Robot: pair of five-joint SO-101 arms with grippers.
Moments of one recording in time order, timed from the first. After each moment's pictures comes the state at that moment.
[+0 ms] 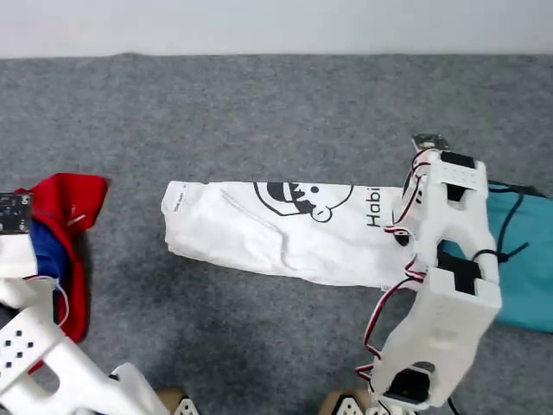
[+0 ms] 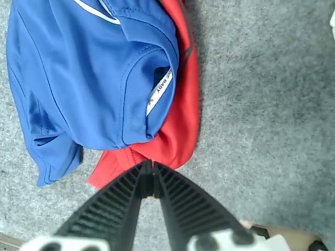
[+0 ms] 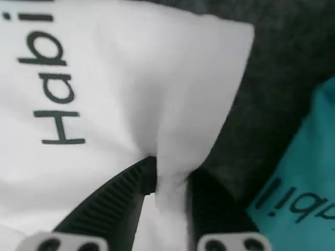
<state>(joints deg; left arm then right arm) -51.0 -48.3 37.9 93.1 -30.3 11.3 27.5 -0.3 73.2 12.0</state>
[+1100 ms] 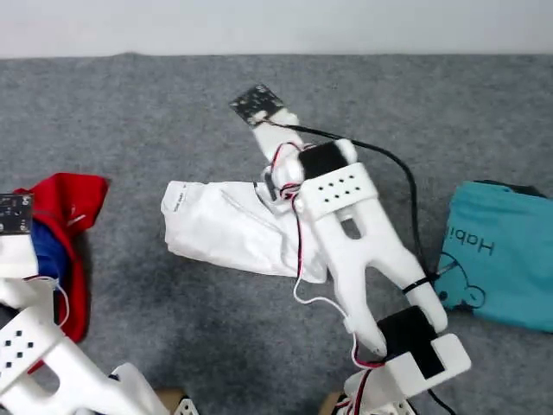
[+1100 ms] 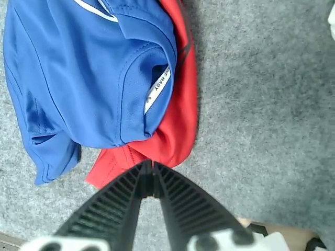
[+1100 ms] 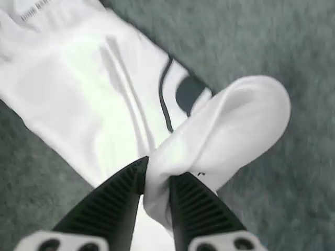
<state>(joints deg) -51.0 -48.3 37.9 93.9 -30.3 -28.7 1.9 0.1 70.1 14.2</state>
